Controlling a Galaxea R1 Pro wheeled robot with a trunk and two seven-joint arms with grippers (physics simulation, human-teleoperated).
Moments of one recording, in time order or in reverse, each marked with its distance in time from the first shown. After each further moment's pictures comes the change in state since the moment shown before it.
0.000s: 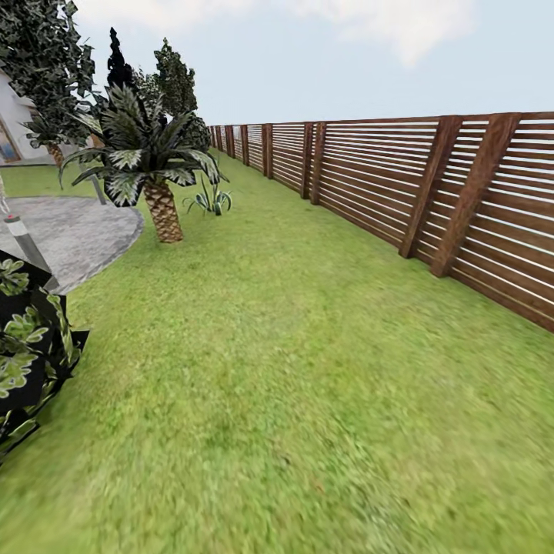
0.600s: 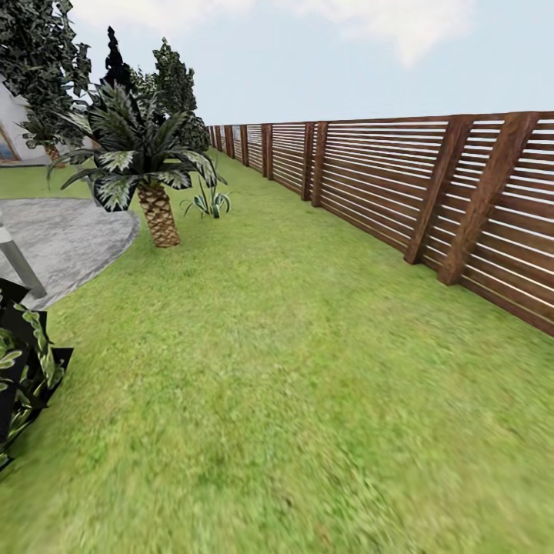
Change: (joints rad) left arm 0.000 0.000 0.000 0.000 0.000 0.000 0.000; right arm 0.000 -0.007 -0.001 -0.006 -0.004 0.009 -0.005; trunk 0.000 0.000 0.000
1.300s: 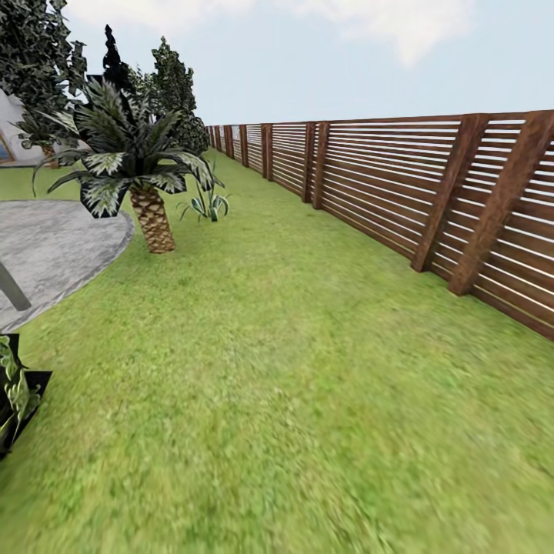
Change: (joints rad) left arm 0.000 0.000 0.000 0.000 0.000 0.000 0.000; right arm 0.000 0.002 0.001 -0.002 0.002 -0.007 -0.002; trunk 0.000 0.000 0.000
